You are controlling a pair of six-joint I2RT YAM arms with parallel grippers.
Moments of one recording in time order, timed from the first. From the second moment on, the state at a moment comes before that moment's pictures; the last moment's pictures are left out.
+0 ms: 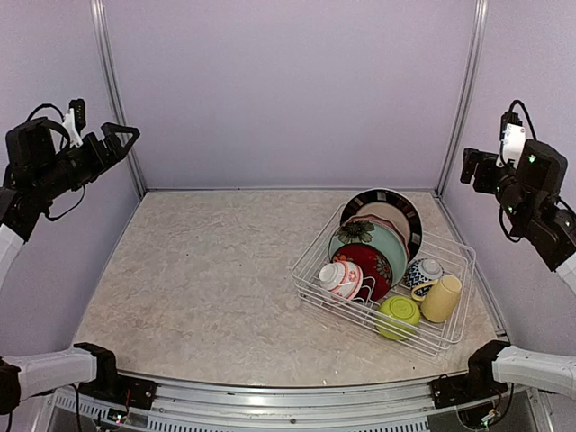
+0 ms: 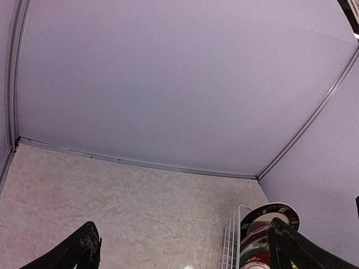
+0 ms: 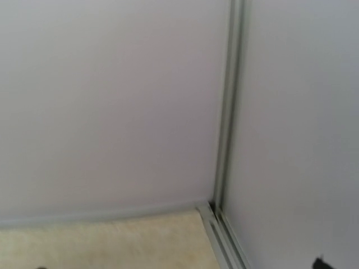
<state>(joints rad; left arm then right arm) -0.13 0.93 1.26 -0.43 0.23 -0.45 0.42 0.82 1.06 -0.25 0.62 0.01</state>
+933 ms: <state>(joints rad) -0.23 1.19 1.35 -0.49 0.34 -0.42 0.11 1.19 1.04 -0.50 -0.03 -0.02</state>
